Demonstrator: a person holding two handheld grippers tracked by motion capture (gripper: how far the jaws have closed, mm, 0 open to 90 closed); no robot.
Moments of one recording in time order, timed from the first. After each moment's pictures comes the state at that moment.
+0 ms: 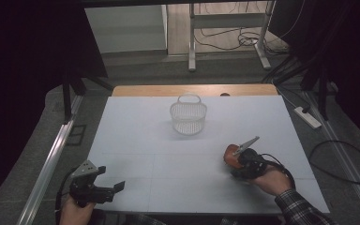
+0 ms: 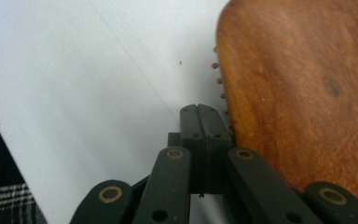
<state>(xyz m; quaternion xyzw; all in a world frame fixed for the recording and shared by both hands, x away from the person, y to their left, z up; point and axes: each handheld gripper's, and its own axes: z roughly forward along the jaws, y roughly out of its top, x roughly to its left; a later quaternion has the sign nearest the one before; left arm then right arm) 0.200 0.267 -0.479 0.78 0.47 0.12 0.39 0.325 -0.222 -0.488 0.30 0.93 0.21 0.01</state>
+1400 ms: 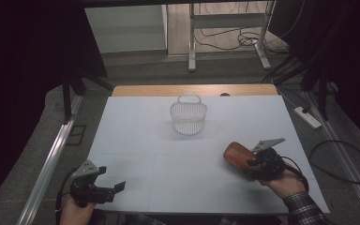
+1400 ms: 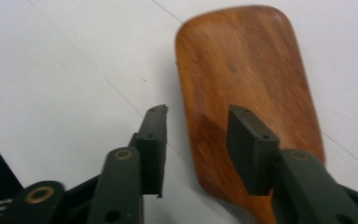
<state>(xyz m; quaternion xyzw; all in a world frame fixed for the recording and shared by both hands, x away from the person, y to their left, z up) 0.200 0.266 -0.479 0.78 0.47 0.12 0.39 0.302 -0.256 -0.454 0.35 0.89 0.27 0.10</state>
